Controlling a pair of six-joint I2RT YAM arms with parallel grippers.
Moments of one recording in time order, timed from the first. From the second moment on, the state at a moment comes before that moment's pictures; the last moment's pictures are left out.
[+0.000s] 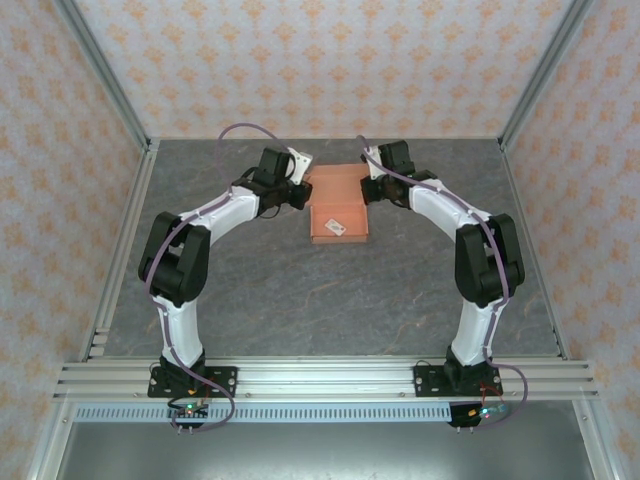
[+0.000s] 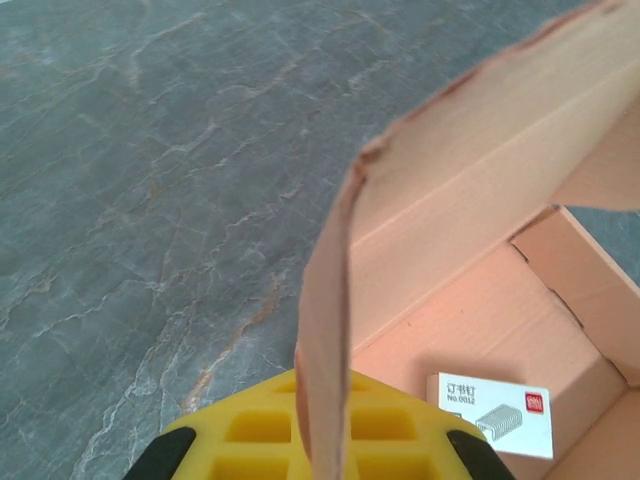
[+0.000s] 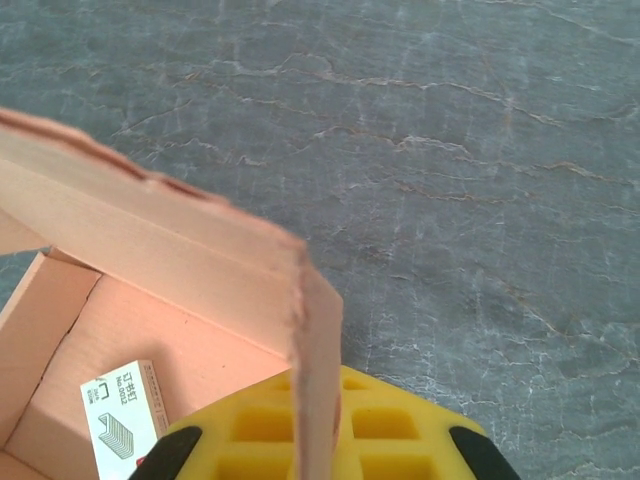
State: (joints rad) left arm -0.36 1.94 1.41 -0.22 0.20 -0.02; right arm 0.35 1.88 1.44 -0.38 -0.11 -0.01
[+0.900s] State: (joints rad) left arm -0.59 1.86 1.22 0.00 -0.43 -0.41; right arm 0.46 1.83 1.22 -0.04 0.14 0.31
